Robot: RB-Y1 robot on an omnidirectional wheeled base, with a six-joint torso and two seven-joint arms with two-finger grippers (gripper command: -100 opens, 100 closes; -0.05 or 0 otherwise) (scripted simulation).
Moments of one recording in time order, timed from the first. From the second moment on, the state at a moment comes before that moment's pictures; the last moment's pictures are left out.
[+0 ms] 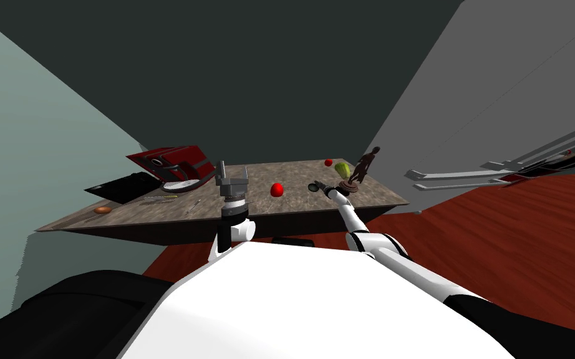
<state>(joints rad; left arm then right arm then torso) 0.45 -0.01 -0.07 -2.37 0.05 -0.47 0.14 -0.48 -0.26 -0.07 -0.96 -0.88 0.32 -1.43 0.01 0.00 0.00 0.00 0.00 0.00</state>
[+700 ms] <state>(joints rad) 0.45 -0.01 -0.07 -2.37 0.05 -0.47 0.14 -0.50 -0.25 -0.15 -0.88 -0.85 0.17 -1.39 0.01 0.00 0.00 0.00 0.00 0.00</state>
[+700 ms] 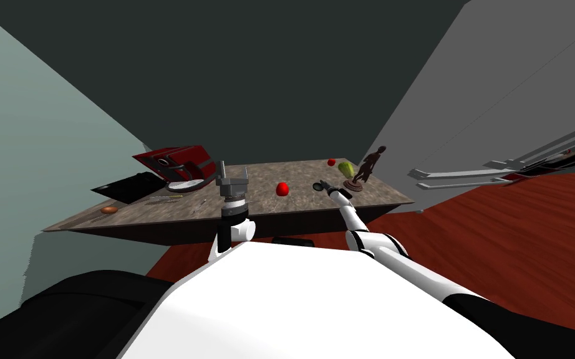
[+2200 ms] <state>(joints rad) 0.45 -0.01 -0.07 -2.37 0.05 -0.47 0.14 -0.53 -0.15 -0.32 -0.78 -0.82 0.00 -1.22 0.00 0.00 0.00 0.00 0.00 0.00</state>
